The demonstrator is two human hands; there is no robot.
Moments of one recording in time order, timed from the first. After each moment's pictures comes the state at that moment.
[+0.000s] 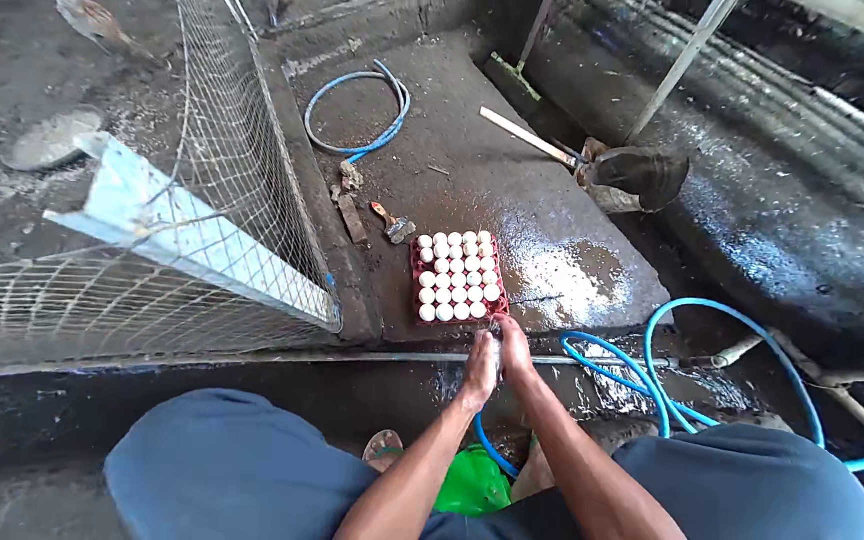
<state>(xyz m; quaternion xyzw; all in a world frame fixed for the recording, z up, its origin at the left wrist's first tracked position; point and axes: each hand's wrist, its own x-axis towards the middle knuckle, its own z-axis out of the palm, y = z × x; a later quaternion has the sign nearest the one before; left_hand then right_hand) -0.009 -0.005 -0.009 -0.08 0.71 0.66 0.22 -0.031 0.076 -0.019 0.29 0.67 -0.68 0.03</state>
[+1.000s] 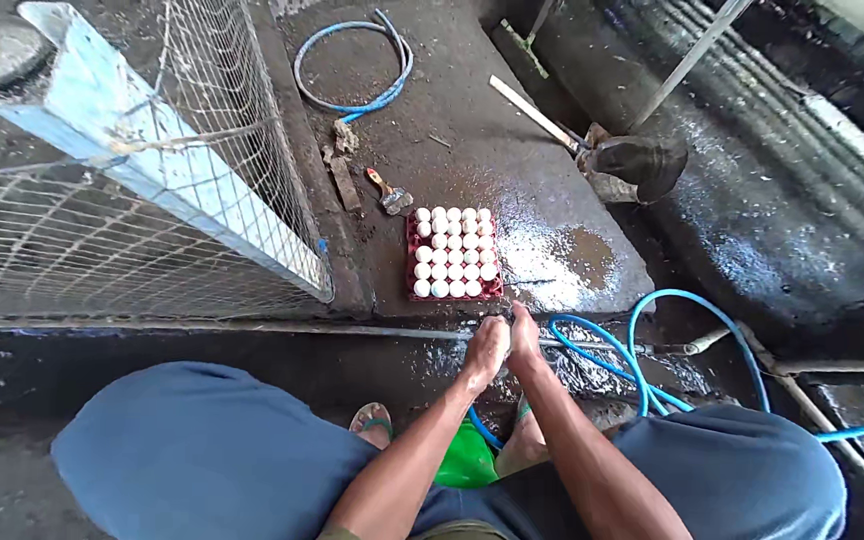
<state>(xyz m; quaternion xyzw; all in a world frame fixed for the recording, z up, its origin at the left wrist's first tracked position) -0.002 -0.007 0.002 -0.03 0.74 0.63 0.23 -0.008 0.068 0.002 0.36 0.67 -0.65 0.01</state>
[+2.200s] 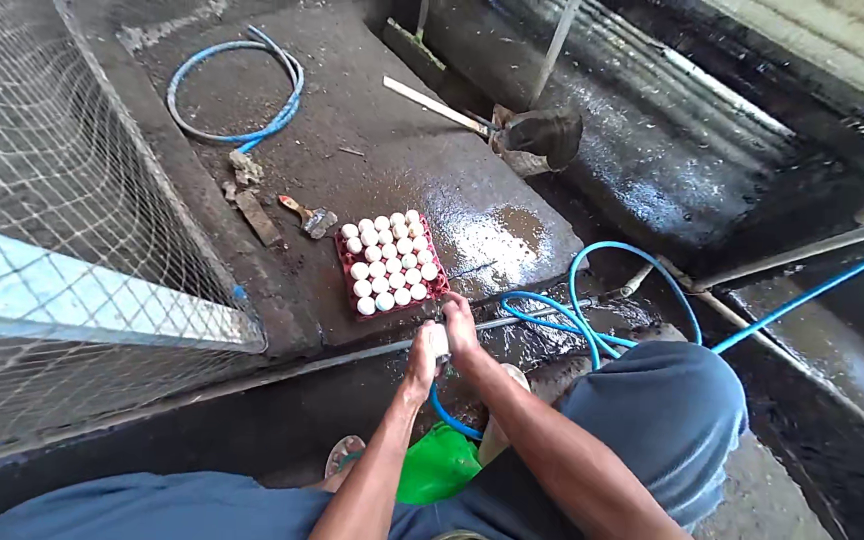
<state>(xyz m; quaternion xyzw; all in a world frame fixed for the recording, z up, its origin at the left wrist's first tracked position) -0.003 -0.014 0.004 -0.11 0.65 0.69 0.29 -0.019 0.073 -0.002 0.35 0.62 -0.70 0.00</state>
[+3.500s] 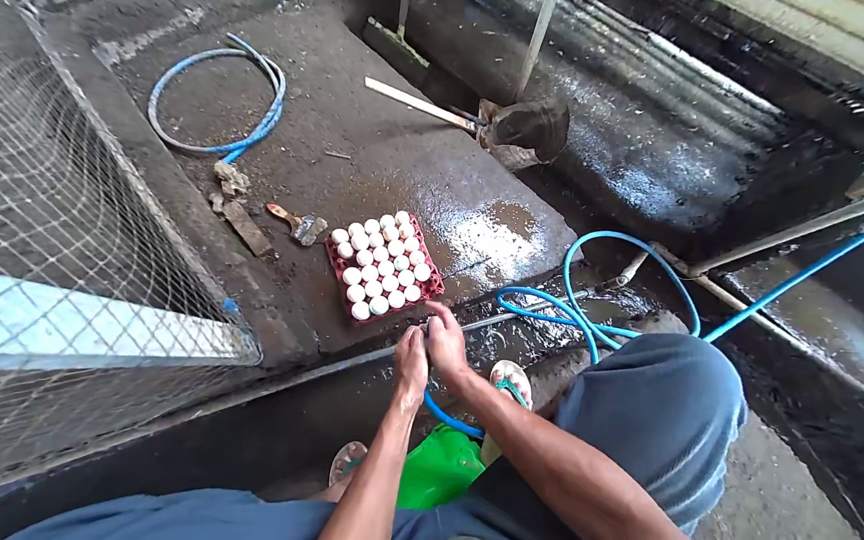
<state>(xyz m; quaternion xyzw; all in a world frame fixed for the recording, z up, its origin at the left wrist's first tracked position) -0.002 -0.014 -0.007 -0.06 0.76 0.62 0.18 -0.001 0.061 0.001 0.33 0.65 -0.68 -0.02</state>
